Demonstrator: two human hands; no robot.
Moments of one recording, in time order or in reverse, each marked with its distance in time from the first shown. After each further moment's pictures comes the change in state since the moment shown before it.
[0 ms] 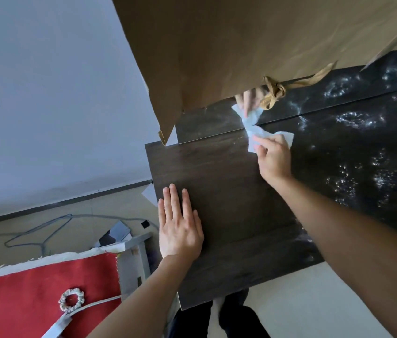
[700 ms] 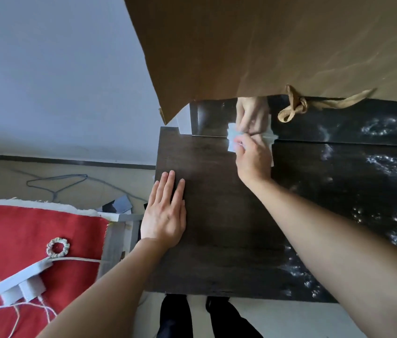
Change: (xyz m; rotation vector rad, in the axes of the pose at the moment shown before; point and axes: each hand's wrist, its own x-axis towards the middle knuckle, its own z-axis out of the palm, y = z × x) left_hand 0.002 0.001 0.002 -0.058 0.080 -0.037; right_hand 0.015 -0.037 0.036 -0.026 -0.098 -0.292
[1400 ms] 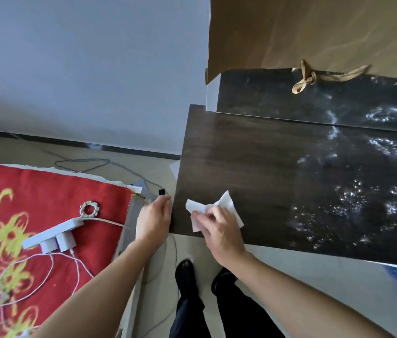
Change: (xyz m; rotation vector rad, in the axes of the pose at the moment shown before) left_hand -0.124 -0.024 -0.029 -0.403 0.021 -0.512; right_hand -0.258 -0.046 -0.014 0.141 -0.308 -0.431
